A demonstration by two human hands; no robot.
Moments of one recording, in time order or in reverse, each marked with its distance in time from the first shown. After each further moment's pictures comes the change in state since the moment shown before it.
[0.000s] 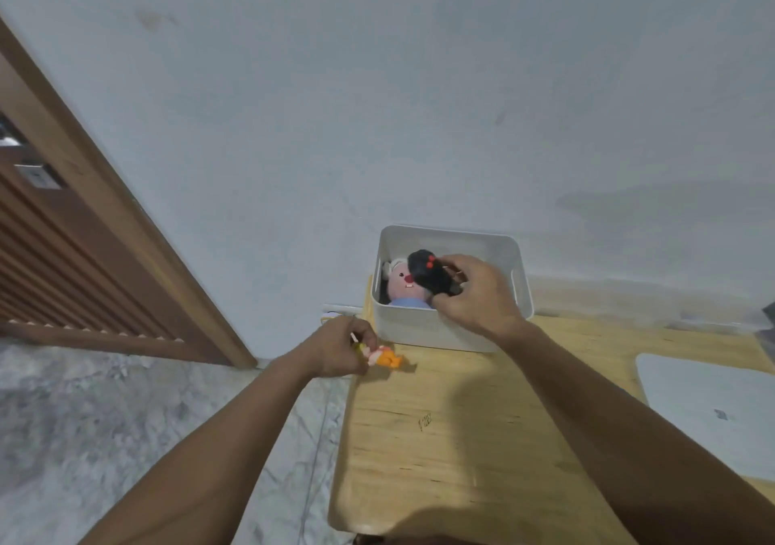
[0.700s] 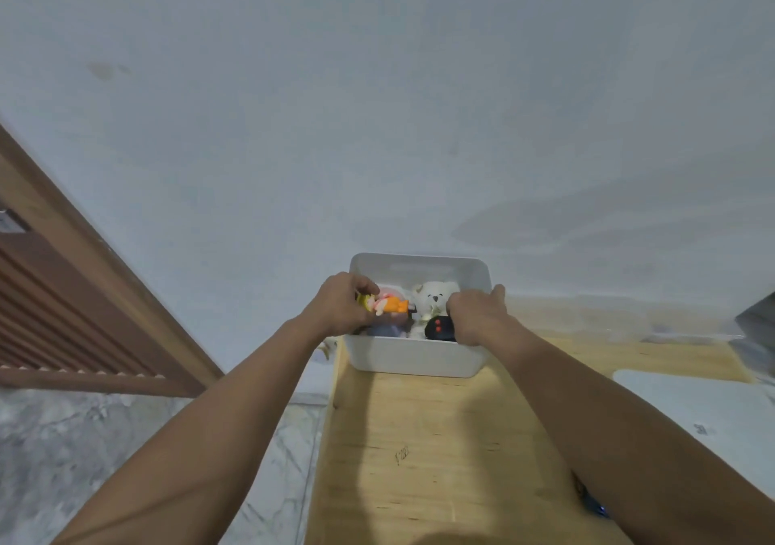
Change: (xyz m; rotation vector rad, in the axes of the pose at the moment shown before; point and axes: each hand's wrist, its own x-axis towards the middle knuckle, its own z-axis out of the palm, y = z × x) left_hand 0.064 0.087 -0.035 0.053 0.235 0.018; right_hand 0.043 0.048 -0.019 -0.910 -0.365 0.133
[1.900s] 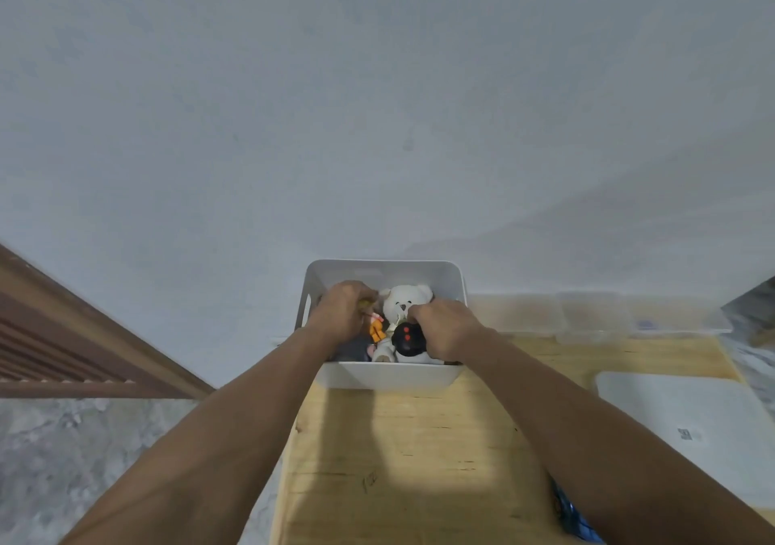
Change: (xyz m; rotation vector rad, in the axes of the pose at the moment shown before) left_hand 0.077 0.002 0.068 0.228 -0.021 0.155; right_hand 0.033 0.026 0.017 0.122 -0.016 -0.291
